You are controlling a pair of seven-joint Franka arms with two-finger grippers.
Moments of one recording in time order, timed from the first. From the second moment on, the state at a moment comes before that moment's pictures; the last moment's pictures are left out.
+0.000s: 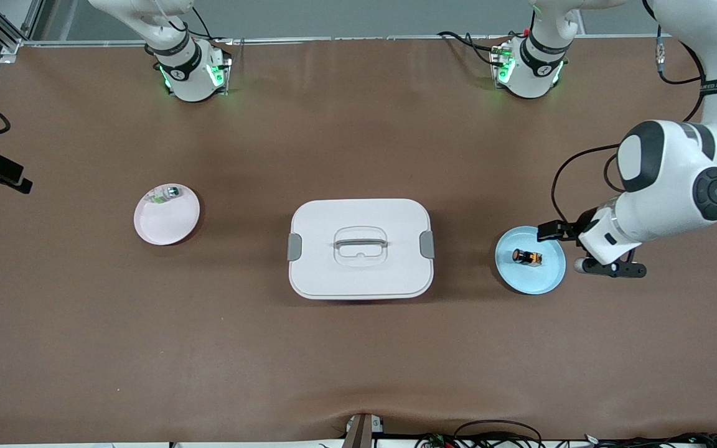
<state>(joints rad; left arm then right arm) -0.01 0.31 -0.11 -1.81 -0.14 2.01 0.04 -0.06 0.11 -0.03 -1.40 0.03 1.51 -0.03</state>
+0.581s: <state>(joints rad) 0.00 0.41 -0.12 -1.86 -0.14 2.17 0.14 -0.07 0.11 -0.03 -1.40 0.03 1.51 -0.03</state>
